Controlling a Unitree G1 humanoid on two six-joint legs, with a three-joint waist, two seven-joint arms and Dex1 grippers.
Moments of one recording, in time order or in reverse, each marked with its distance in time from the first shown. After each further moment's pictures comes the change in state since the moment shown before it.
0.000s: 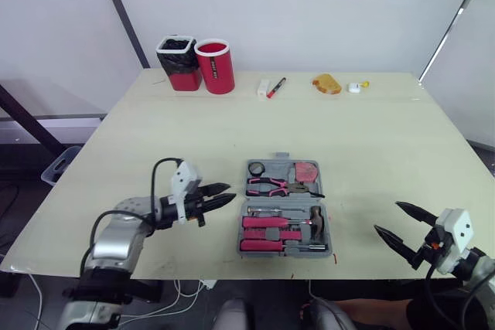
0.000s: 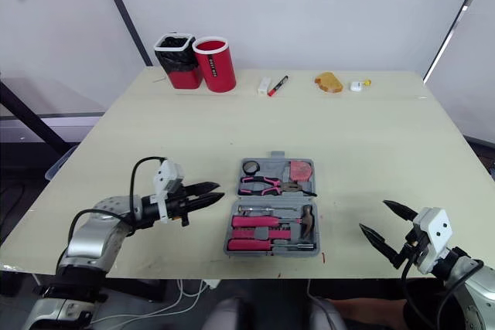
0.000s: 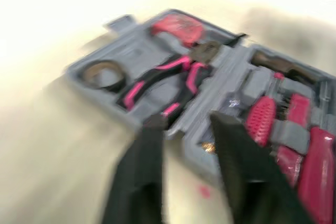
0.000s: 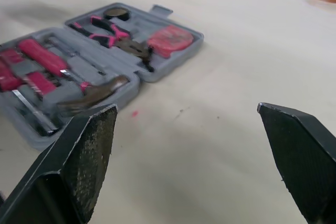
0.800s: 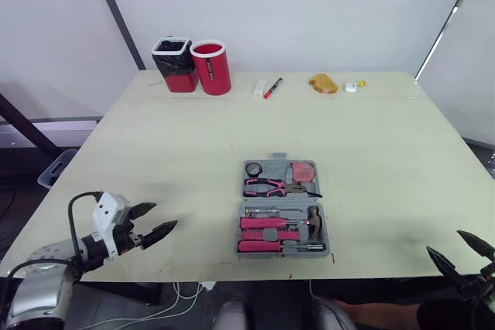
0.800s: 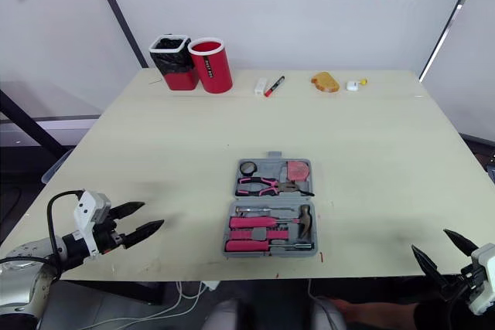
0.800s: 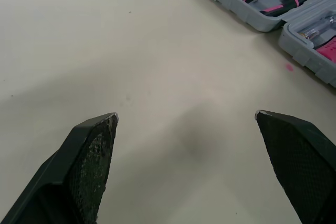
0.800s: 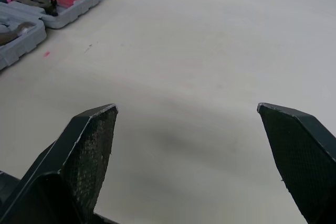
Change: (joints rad) left arm 0.233 0.102 0.239 0.086 -0.012 -0.104 0.008; right arm 0.196 0.029 -0.204 0.069 0.029 -0.088 -0.004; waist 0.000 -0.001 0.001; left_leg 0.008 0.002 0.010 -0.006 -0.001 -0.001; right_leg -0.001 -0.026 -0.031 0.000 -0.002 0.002
